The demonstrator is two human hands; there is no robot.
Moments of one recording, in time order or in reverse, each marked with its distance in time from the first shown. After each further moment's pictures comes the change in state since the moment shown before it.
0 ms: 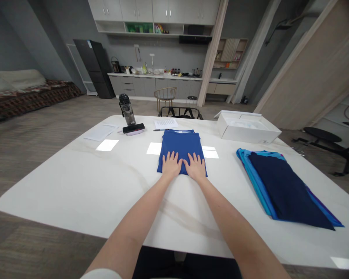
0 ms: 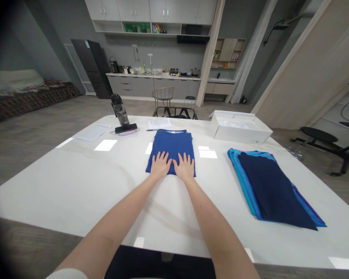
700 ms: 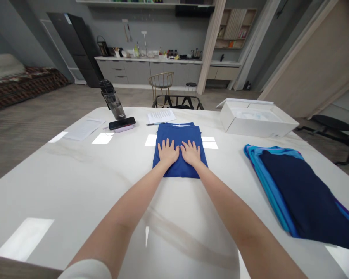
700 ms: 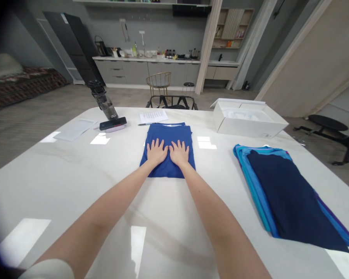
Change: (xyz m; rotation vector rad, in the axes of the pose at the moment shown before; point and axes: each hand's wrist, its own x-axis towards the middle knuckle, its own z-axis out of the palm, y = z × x) left_hand 0.097 -0.007 0.014 0.046 -0.103 -0.146; right_hand 0.100 -0.009 0.004 0.145 -0.116 -0.011
